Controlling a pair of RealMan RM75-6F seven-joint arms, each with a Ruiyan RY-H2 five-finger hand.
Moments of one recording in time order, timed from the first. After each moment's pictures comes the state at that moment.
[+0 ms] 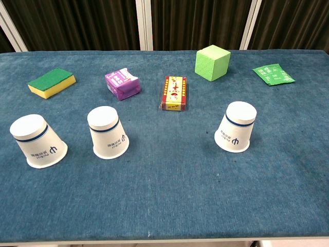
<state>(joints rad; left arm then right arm) -0.09 -1.19 -0.01 -1.52 1.49 1.45 0.04 0.13 -1.08 0.06 -1.67 -1.54 1.43 -0.12</state>
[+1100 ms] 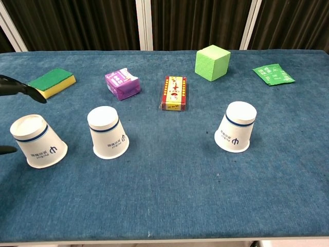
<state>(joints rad) -0.33 -1.29 -0.02 -1.71 1.51 1.13 0.24 0.05 -1.04 0.06 -1.62 -1.55 1.55 0.00</state>
